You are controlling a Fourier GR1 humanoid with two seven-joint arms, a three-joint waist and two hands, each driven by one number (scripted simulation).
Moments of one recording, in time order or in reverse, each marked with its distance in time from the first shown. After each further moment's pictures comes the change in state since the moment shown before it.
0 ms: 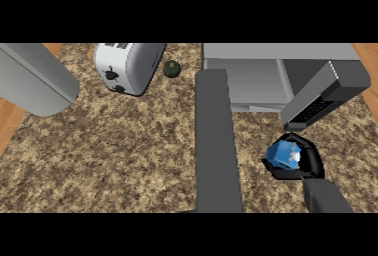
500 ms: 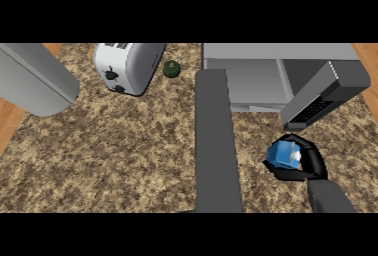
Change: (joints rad) left arm -0.006 0.005 -0.027 -0.005 -0.014 0.025 0.002; right arm 0.032 -0.017 0.044 -0.065 0.037 0.035 0.032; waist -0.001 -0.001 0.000
